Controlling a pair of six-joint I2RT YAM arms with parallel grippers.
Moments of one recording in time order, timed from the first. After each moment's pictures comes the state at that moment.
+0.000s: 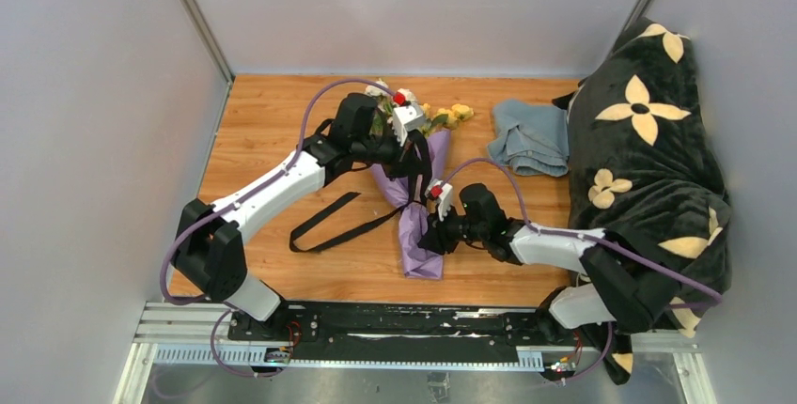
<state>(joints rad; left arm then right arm) -0.60 1.53 1.22 -0.23 0.66 0.11 0.73 1.32 0.46 0.31 -0.50 0.09</state>
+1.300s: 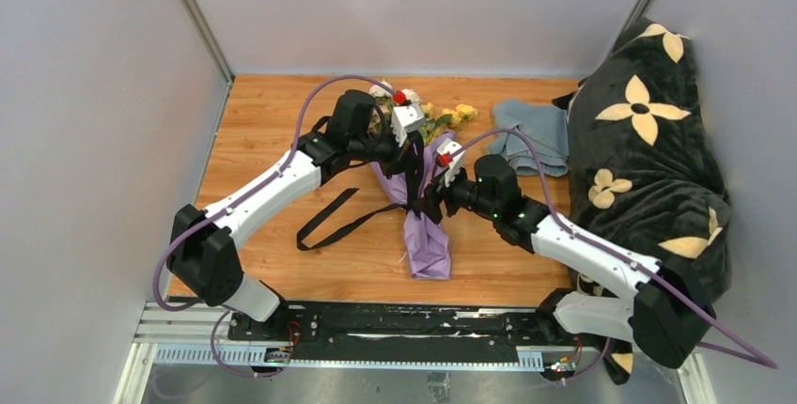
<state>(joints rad) -0.61 1.50 1.26 -0.30 0.62 0.22 0.72 1.11 0.68 0.11 -0.28 -0.06</state>
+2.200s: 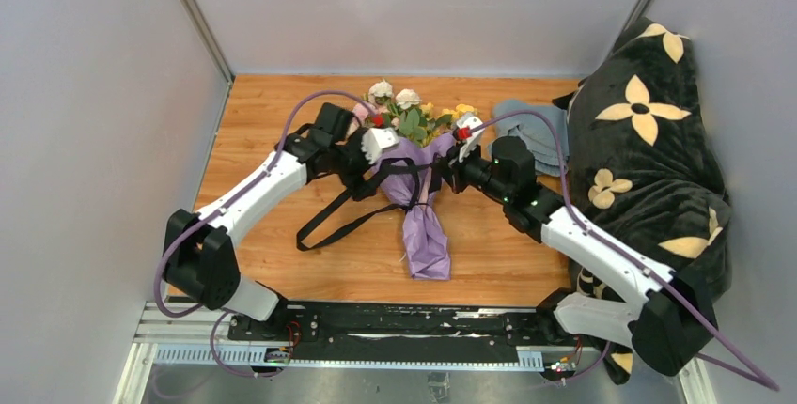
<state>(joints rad) -0.54 1.48 1.21 -0.59 0.42 0.50 0.63 1.15 0.76 0.14 -0.25 -0.01</state>
